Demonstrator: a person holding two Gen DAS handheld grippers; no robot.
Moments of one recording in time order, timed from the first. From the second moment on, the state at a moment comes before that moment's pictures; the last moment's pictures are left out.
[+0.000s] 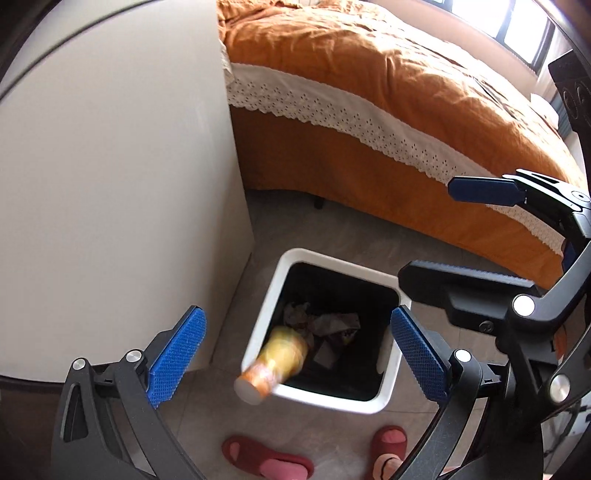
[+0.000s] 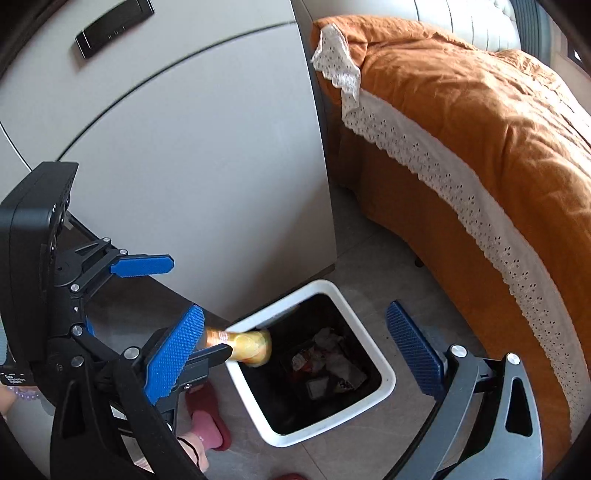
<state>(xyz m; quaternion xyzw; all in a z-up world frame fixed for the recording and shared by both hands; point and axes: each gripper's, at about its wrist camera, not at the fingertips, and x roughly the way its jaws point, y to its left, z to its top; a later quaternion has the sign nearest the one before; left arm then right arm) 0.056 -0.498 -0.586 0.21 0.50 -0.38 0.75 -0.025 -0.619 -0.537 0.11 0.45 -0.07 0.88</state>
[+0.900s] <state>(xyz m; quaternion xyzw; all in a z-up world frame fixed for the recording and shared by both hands) 0.063 -0.444 -0.363 0.12 0.43 -0.38 0.81 -0.024 -0.572 -0.323 0.04 0.37 -0.07 0.93</state>
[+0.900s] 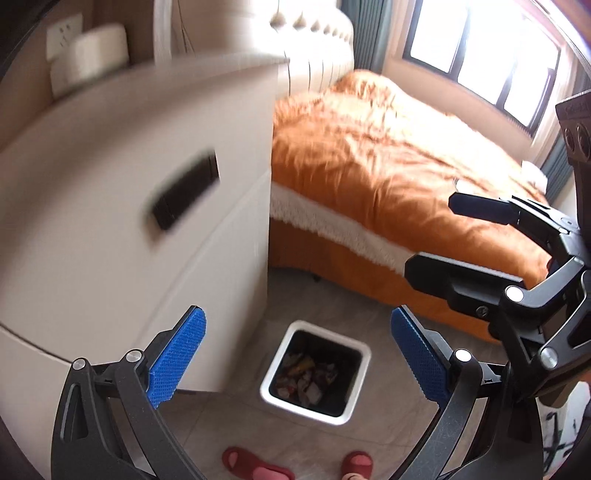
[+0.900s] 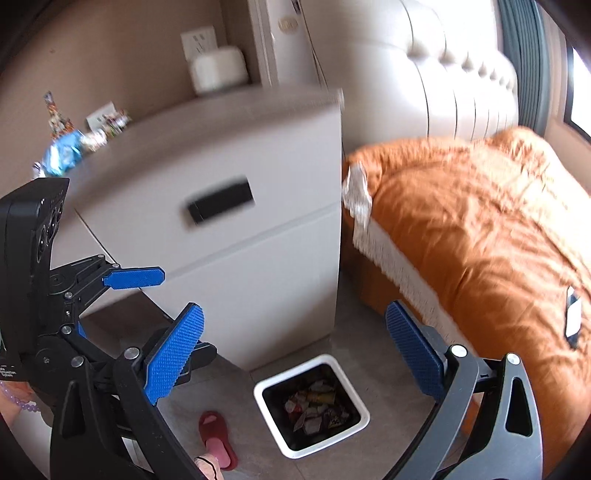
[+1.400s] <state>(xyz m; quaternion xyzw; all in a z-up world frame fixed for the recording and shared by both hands) 0.068 -0.347 -0.184 0.07 0.35 -0.27 0.89 -0.008 -0.500 -0.159 -0.01 0.26 0.00 0.97</state>
